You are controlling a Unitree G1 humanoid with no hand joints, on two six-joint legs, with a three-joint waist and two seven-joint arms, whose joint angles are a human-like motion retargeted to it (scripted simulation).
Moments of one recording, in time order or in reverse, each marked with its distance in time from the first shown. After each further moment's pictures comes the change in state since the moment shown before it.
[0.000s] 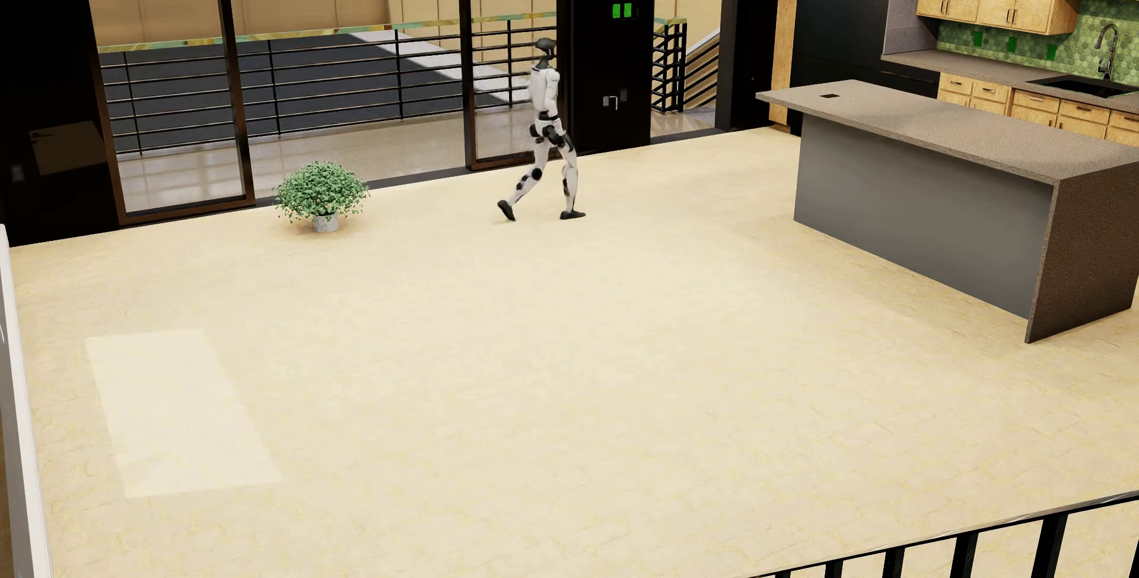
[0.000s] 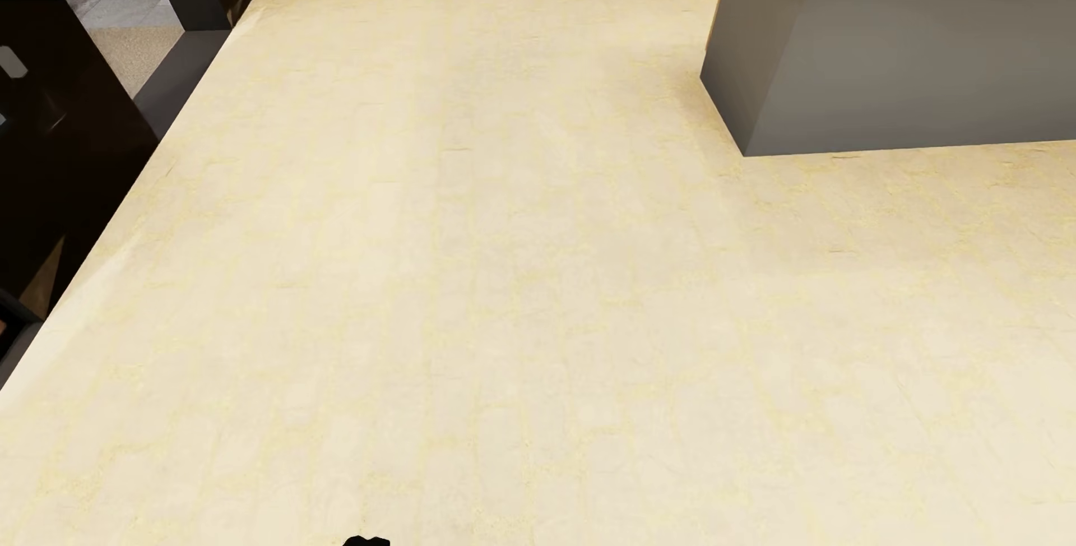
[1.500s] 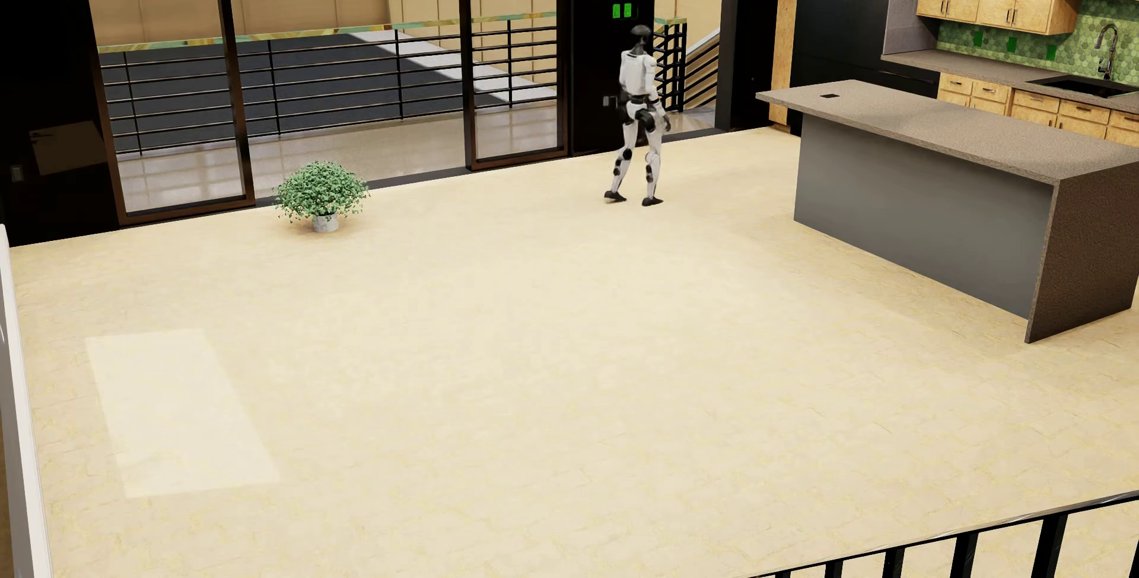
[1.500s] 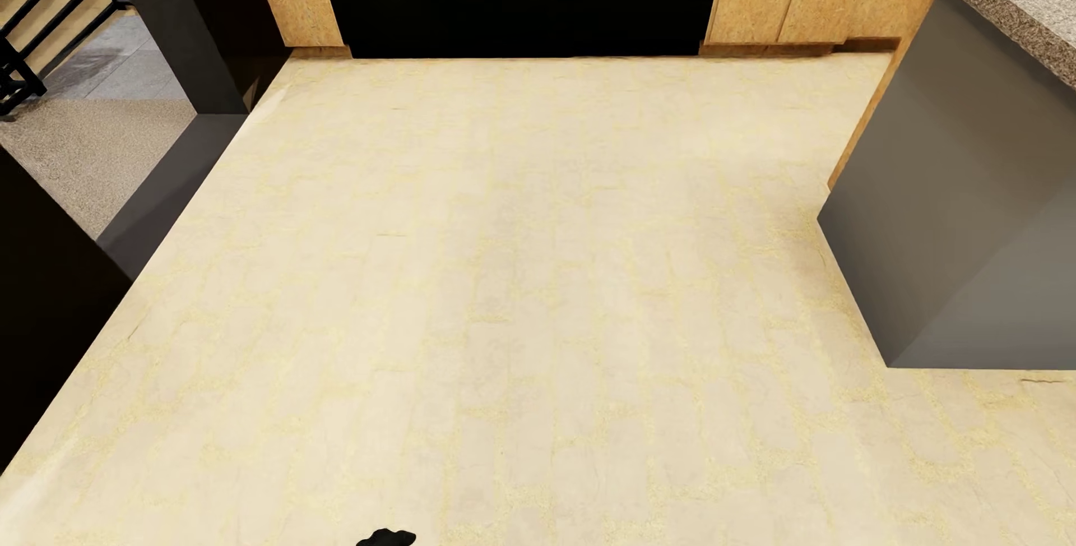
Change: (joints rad) body -0.050 0.189 0.021 -0.087 -0.077 -0.040 -0.031 0.174 -0.017 -0.411 -0.101 -0.020 -0.130 -0.158 -0.036 -0.046 -0.049 0.016 0.036 -0.020 0.099 0.003 -0.032 0.019 -0.034 -0.006 0.004 -0.020 0.224
